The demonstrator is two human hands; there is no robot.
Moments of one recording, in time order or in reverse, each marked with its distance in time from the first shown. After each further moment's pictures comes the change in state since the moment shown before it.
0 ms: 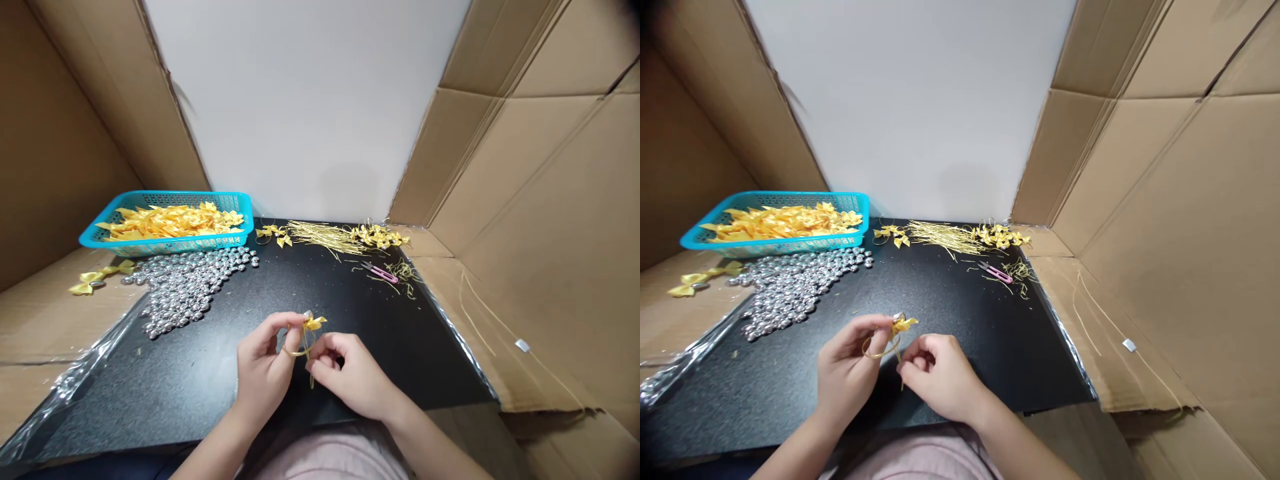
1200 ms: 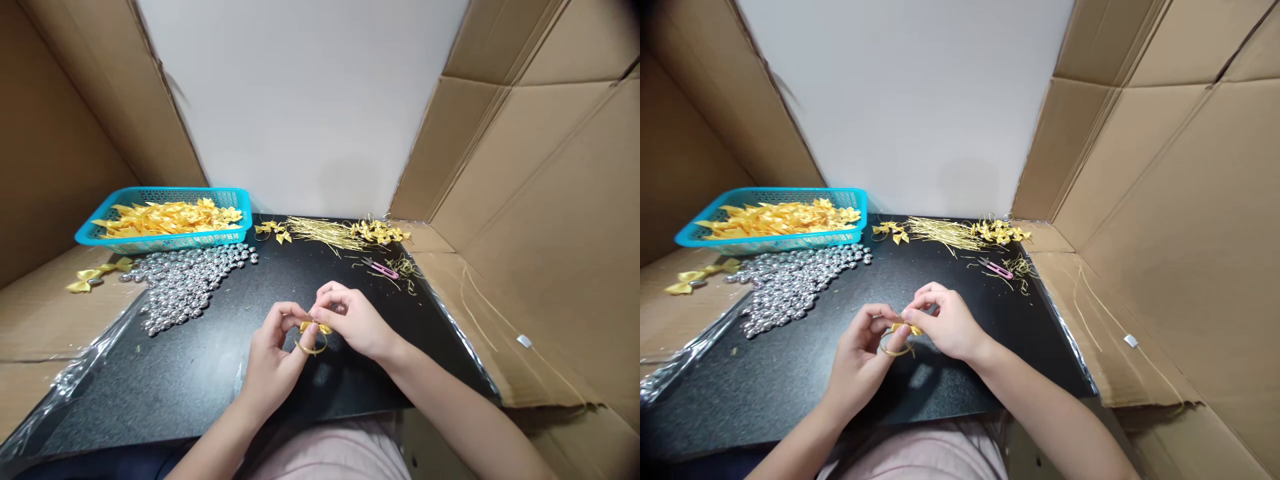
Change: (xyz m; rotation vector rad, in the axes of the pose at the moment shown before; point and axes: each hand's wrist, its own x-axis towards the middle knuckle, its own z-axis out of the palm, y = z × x) left_hand -0.001 0.001 0.006 -0.110 -0.198 -0.232; right_hand 0.041 -0.025 -0.029 0.061 0.039 -0.131
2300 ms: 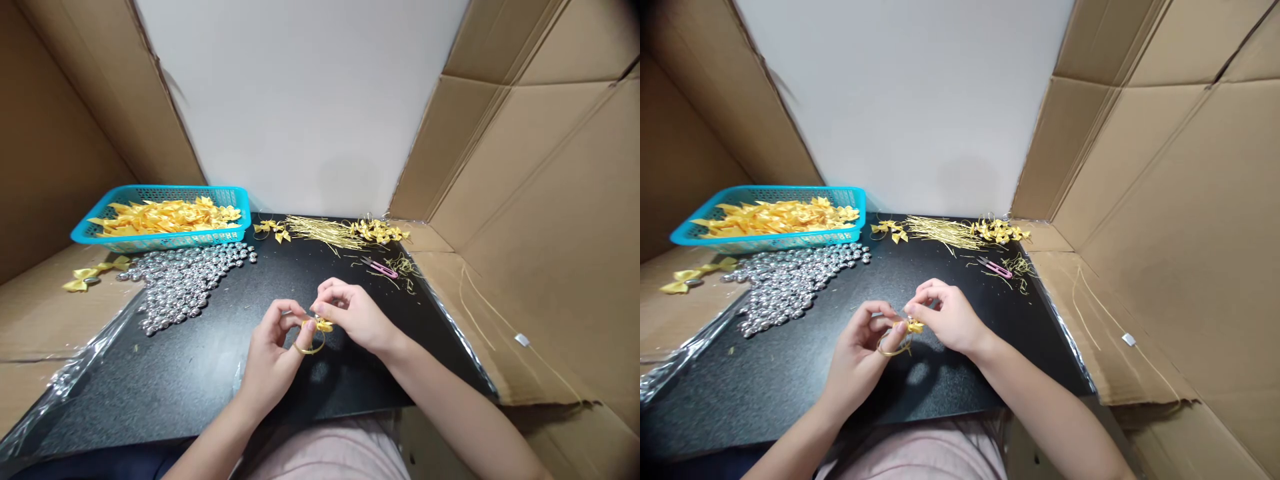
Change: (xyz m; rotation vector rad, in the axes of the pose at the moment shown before) left_hand 0.003 0.005 0.001 -0.101 -0.011 -0.103; right_hand 0.003 -0.001 -0.006 0.054 -0.012 -0.009
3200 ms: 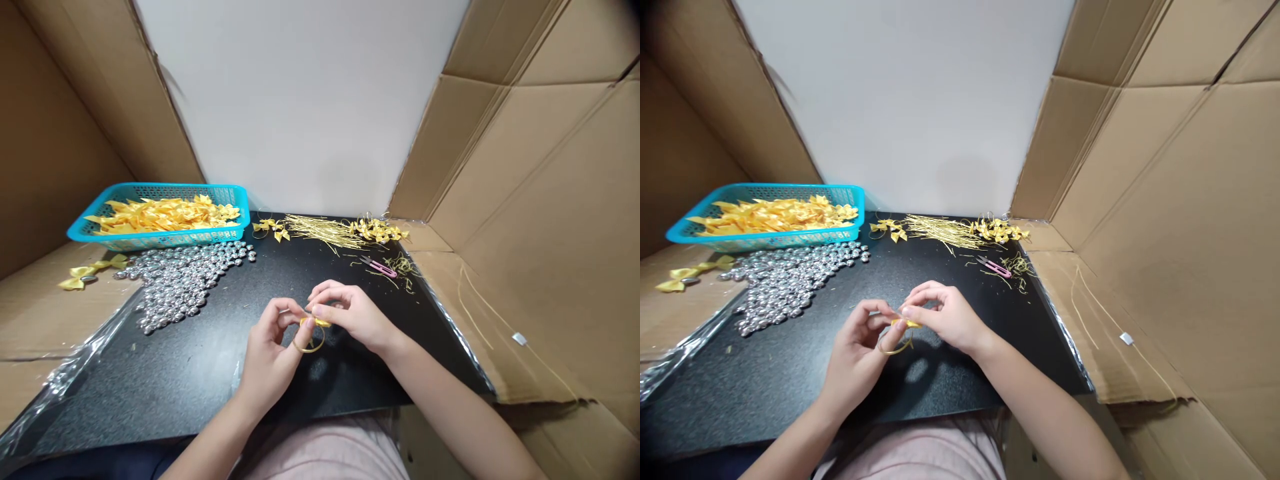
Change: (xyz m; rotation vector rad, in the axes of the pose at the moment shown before) left_hand 0.000 -0.001 0.000 0.019 0.034 0.003; right_hand 0.000 0.003 -0.002 0.085 -0.043 0.010
